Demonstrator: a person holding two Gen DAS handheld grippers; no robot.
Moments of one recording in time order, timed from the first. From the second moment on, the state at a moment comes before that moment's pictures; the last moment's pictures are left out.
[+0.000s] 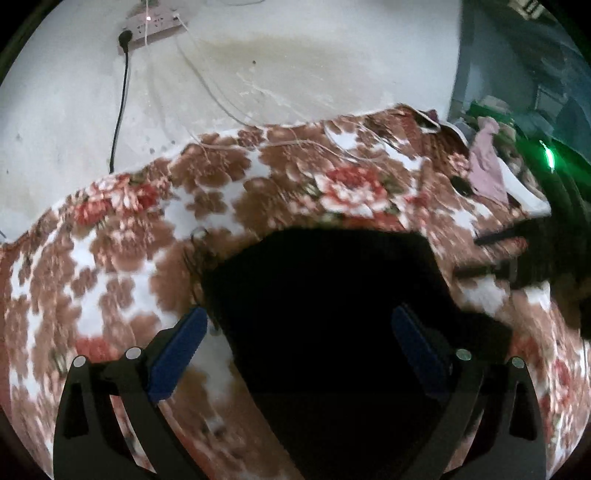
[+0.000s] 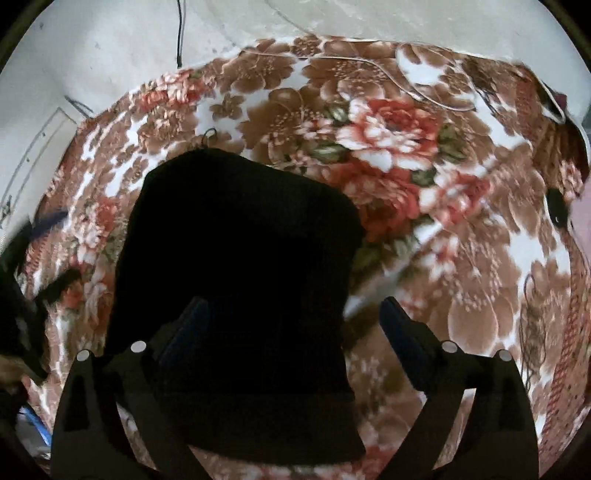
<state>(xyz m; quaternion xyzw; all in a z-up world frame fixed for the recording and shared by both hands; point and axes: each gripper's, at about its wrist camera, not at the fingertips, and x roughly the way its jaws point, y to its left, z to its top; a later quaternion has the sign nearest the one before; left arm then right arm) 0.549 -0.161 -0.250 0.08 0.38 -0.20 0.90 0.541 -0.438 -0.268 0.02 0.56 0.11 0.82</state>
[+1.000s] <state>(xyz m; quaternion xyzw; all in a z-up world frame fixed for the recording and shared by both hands) 0.592 -0.122 -0.315 0.00 0.52 -0.17 0.84 0.619 -0.429 -0.272 0.11 0.57 0.15 0.80</state>
